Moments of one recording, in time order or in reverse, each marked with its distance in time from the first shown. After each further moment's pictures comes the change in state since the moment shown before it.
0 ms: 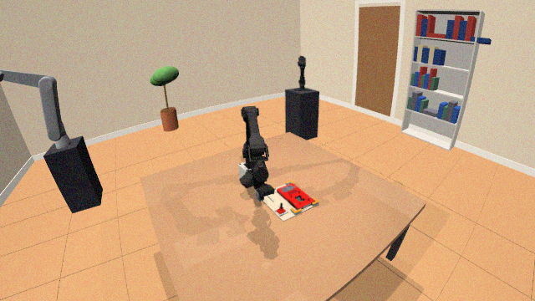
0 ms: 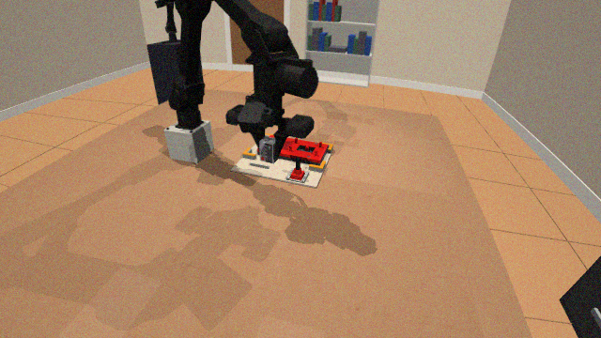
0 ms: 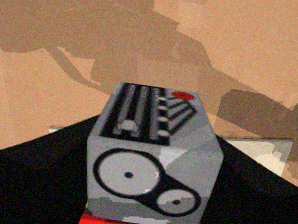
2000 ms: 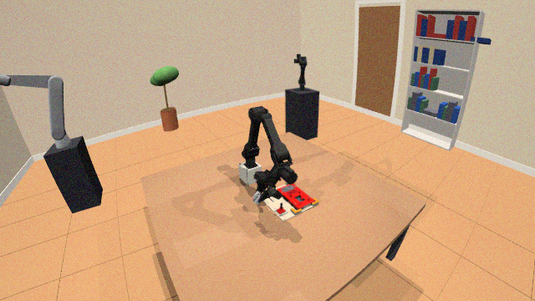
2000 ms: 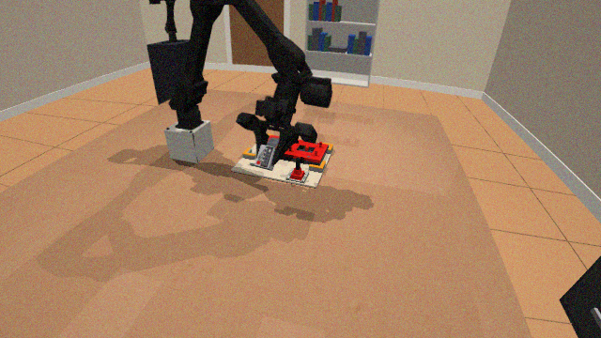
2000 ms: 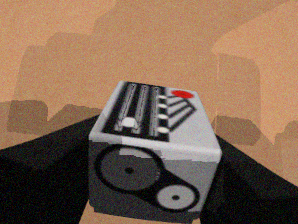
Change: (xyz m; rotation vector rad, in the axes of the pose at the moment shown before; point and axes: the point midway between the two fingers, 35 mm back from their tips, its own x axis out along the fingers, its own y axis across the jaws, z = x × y) arm 0.023 -0.003 -0.009 0.003 -0.720 0.004
